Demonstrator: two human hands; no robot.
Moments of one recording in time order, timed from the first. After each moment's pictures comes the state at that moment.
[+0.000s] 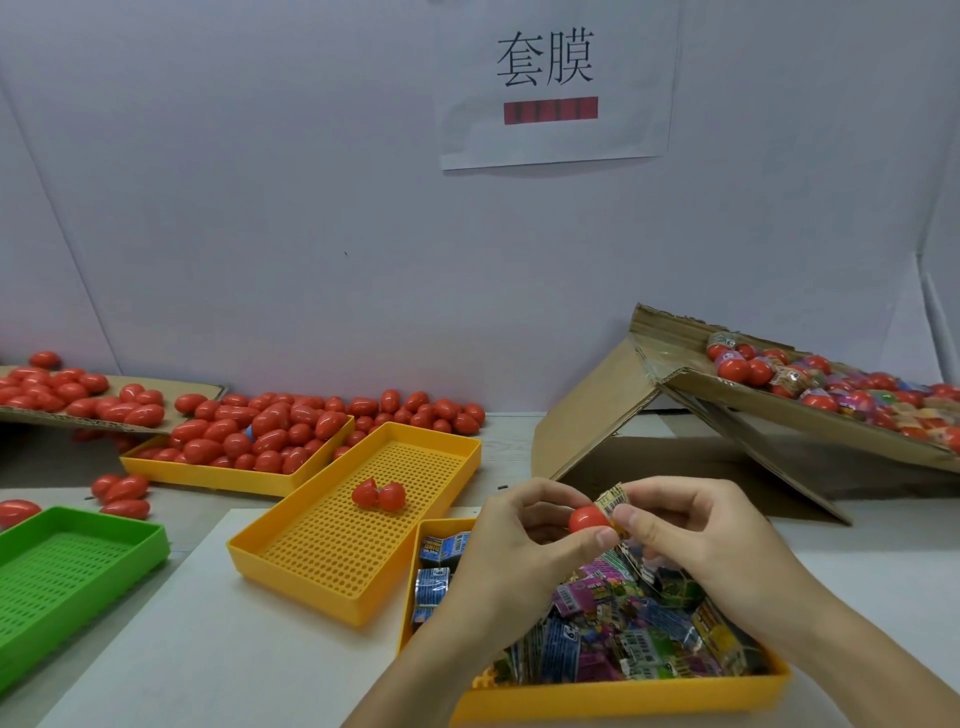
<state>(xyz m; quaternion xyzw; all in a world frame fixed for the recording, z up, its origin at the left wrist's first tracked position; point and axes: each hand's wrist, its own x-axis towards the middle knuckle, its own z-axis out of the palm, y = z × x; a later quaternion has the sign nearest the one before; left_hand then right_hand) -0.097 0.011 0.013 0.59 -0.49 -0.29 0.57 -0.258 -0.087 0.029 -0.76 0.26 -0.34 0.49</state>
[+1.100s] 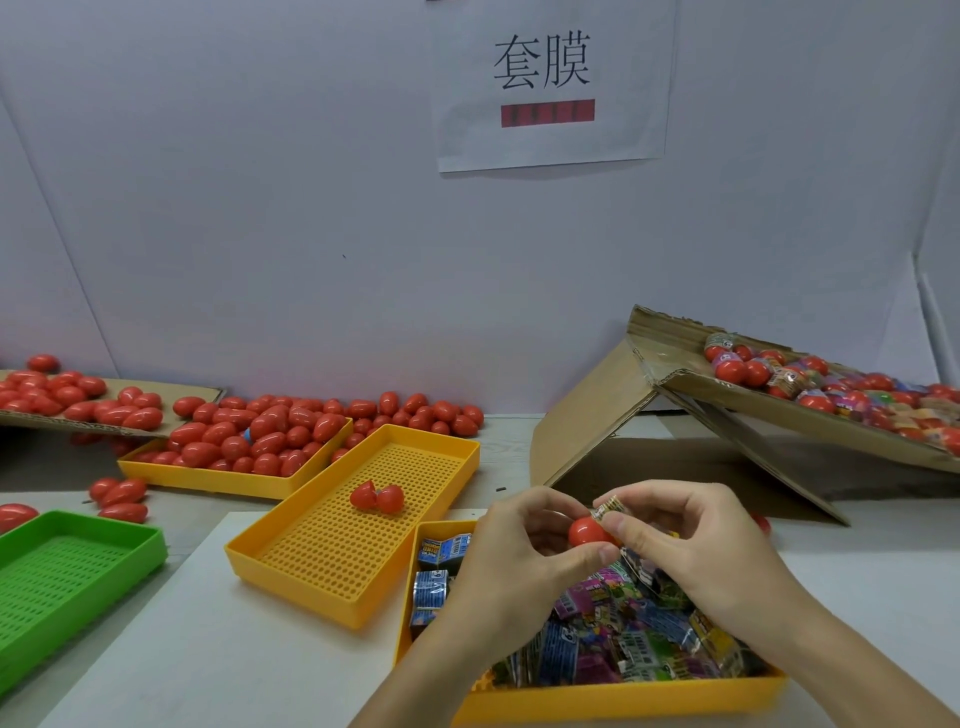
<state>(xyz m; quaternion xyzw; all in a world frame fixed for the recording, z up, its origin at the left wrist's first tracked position) -0.100 0.011 0.013 0.62 -0.53 -0.24 0.53 -0.254 -0.085 0.025 -0.79 0.23 -0.35 0.44</state>
